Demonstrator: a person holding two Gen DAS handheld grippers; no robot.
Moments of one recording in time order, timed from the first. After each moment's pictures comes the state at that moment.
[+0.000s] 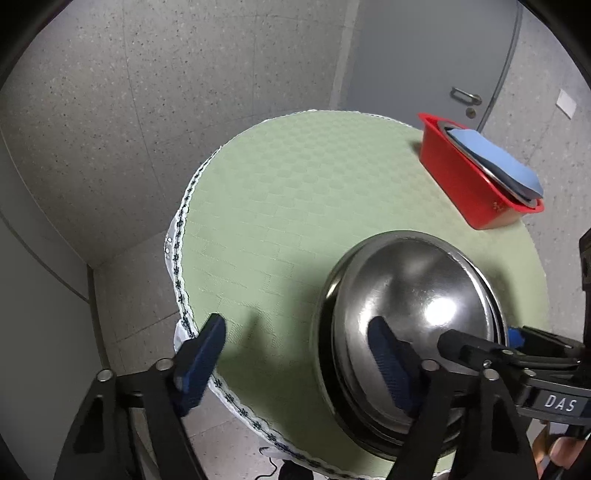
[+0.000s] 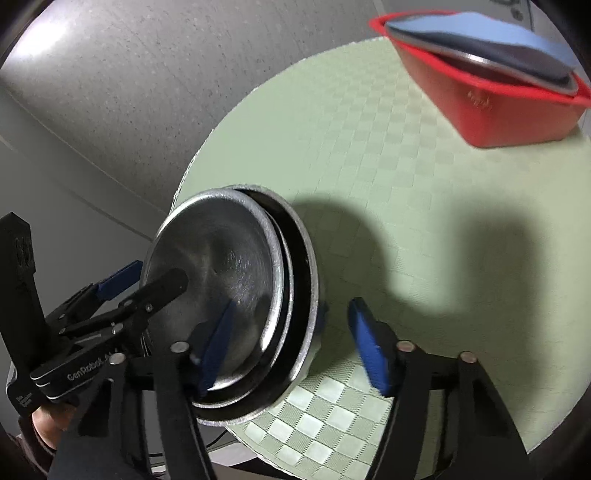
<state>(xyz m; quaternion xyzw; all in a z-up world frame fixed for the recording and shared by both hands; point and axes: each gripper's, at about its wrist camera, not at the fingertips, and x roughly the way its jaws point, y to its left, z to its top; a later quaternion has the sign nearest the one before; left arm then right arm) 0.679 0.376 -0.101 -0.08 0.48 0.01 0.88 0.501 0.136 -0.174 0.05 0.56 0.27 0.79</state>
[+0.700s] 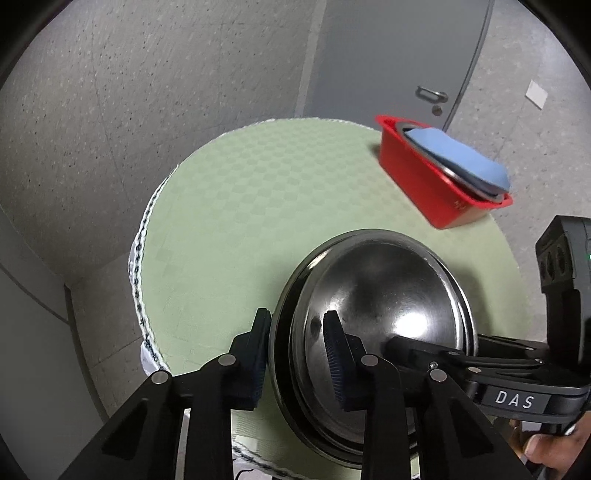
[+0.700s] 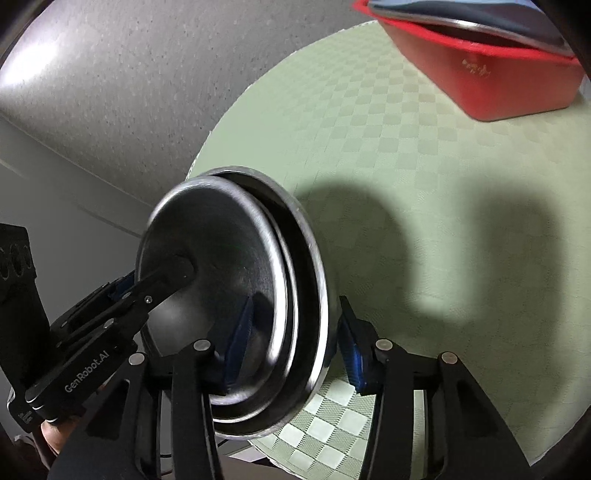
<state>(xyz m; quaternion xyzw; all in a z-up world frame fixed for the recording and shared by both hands) 0.679 0.350 -0.091 -0.08 0.46 -0.04 0.89 0.505 0.123 -0.182 0.10 0.57 0.27 0.77</state>
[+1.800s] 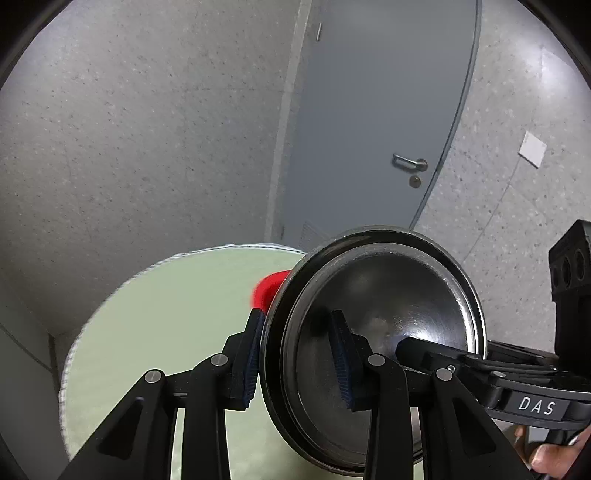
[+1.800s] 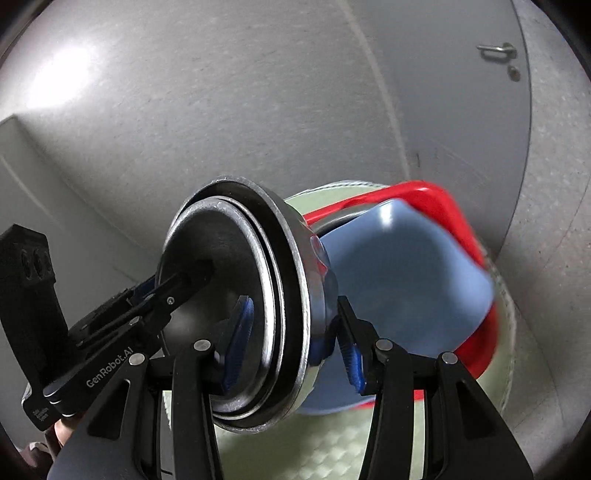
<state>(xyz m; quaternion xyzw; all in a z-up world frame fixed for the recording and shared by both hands) 0.846 0.174 -0.001 -0.09 0.37 -0.04 0.92 0.661 -0.028 -0.045 0.08 0.47 0.31 0.82</state>
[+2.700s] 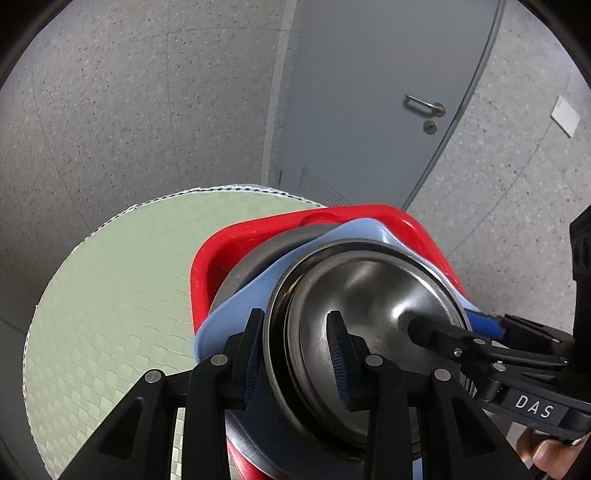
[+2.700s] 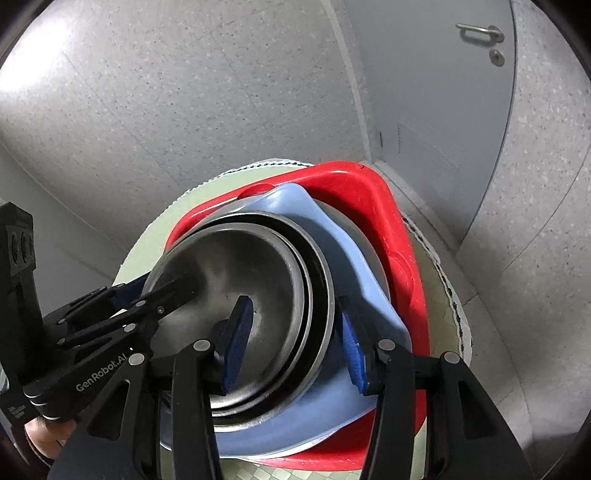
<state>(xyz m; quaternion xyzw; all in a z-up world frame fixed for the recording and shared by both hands) 0.991 0.134 -0.072 -0.09 0.47 -0.04 0.88 0.728 -0.031 -0.099 0.02 0.52 0.25 0.82</state>
